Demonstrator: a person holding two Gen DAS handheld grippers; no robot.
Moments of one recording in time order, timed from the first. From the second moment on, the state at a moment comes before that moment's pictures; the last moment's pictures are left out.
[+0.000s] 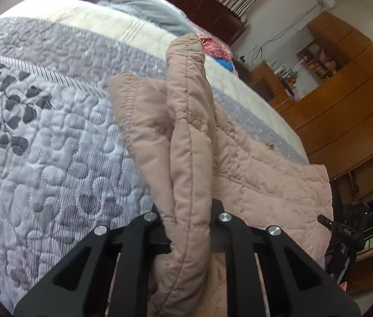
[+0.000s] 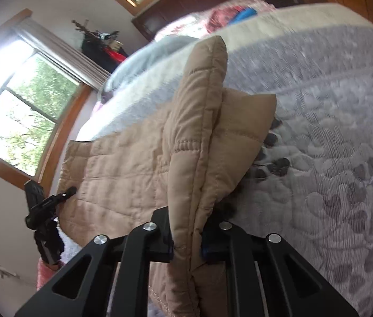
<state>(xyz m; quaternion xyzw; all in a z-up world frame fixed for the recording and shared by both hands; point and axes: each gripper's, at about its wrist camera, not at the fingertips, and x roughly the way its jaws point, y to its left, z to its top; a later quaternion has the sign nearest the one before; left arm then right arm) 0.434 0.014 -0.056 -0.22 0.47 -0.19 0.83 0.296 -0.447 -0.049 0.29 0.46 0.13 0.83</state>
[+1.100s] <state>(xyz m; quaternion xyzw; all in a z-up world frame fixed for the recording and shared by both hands) 0.269 0.130 -0.105 -0.15 0.49 -0.15 0.84 0.166 -0.351 -0.110 0.28 0.51 0.14 0.80</state>
